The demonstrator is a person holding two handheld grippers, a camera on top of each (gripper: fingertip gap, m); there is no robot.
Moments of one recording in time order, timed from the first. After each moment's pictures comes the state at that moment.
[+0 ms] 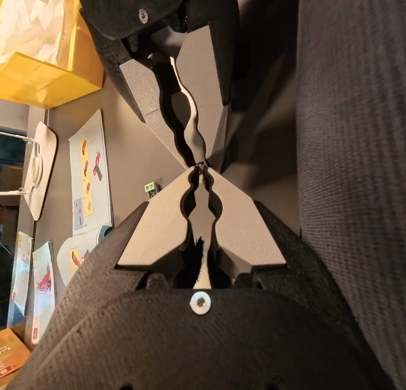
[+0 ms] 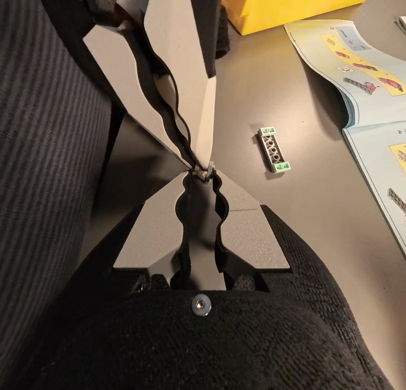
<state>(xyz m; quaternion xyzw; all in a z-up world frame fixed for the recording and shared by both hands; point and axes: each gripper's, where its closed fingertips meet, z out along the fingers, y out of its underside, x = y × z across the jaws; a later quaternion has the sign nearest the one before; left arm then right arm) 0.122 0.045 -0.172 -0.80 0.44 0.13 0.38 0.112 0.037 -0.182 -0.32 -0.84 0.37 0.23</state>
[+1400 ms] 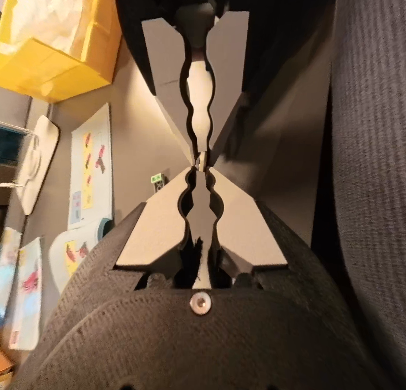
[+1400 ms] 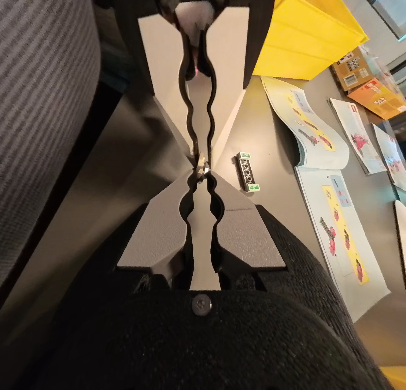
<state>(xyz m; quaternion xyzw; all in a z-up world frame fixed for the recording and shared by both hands) 0.109 0.045 -0.167 -0.80 0.42 0.10 0.41 0.105 0.039 -0.166 -0.22 -0.84 0.35 0.35</state>
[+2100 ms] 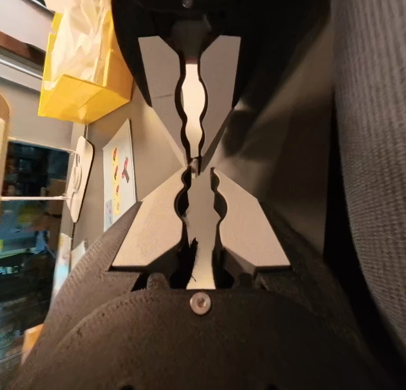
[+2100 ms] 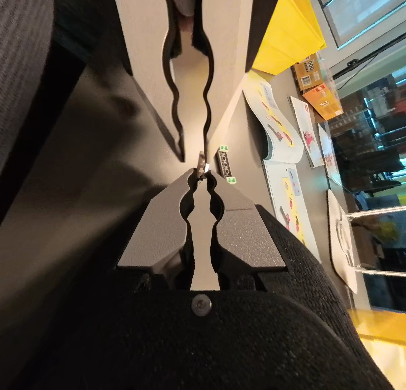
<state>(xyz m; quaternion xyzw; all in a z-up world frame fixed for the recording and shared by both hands) 0.109 0.048 -0.160 -0.76 0.46 0.18 0.42 0.096 0.054 -0.165 -0.20 -0.83 0.25 0.45</state>
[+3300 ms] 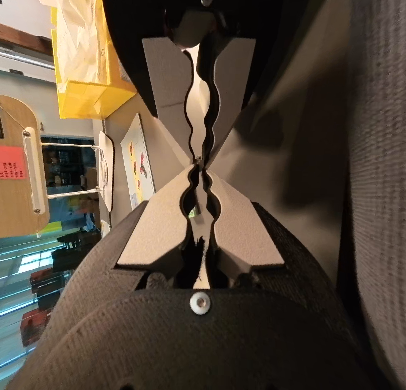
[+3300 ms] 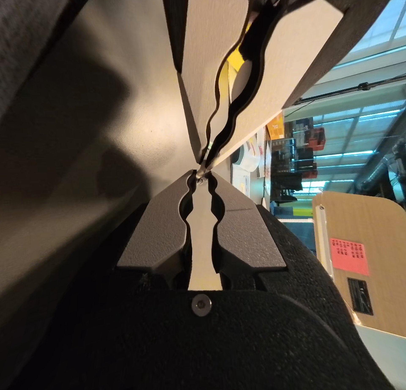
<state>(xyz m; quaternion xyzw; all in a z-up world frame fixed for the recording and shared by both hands) 0.108 0.055 -0.159 -0.75 0.49 0.27 0.36 0.094 0.060 -0.163 -0.08 -0.82 0.12 0.55</state>
